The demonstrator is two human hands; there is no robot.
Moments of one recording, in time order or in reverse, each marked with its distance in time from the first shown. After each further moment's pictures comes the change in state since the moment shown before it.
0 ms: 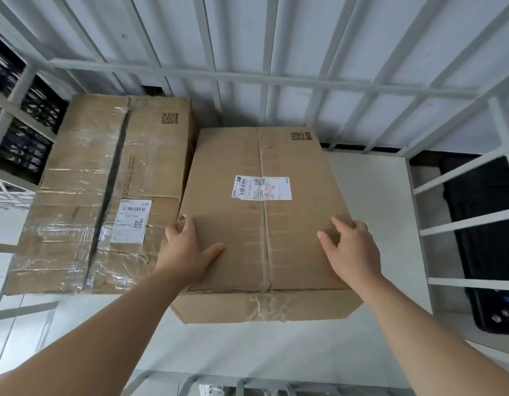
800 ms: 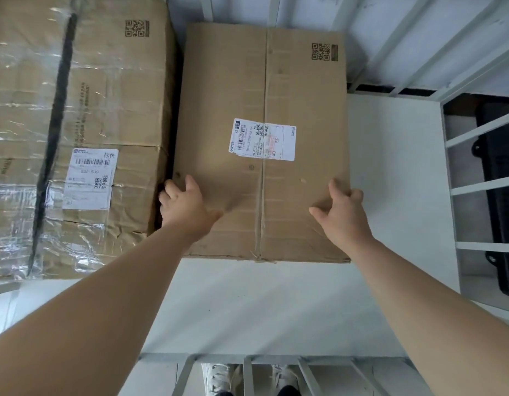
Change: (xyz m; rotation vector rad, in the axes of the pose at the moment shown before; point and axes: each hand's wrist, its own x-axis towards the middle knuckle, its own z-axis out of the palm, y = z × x) left_hand 0.105 -0.036 0.085 0.142 -0.014 -0.008; right_hand 0.045 0.005 0.121 0.040 -0.143 0.048
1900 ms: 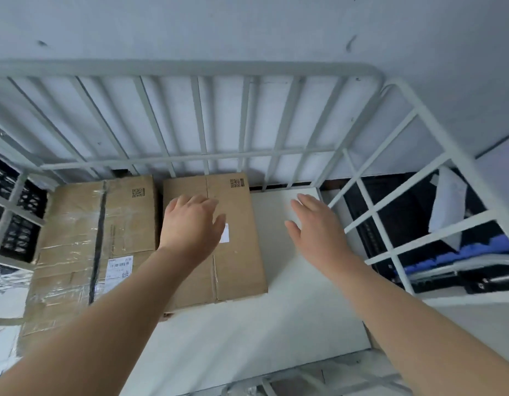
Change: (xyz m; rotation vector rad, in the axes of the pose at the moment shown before) left_hand -0.271 0.150 -0.264 0.121 0.494 0.676; right_hand -0.214 -0.053 -0.332 -0.236 0.421 -0.394
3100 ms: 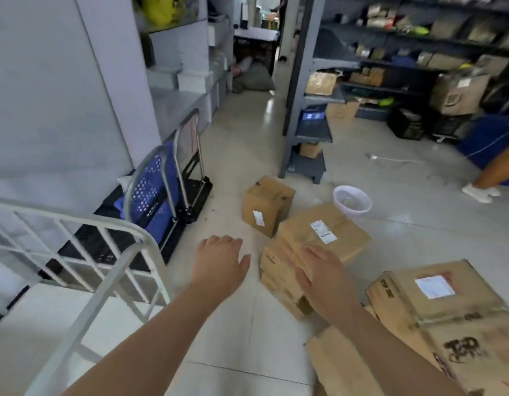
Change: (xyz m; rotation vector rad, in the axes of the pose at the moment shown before) left_hand -0.481 0.520 -0.077 0.048 -0.284 1.341; right_hand -0.752 0.064 -0.235 -0.070 0.453 1.217
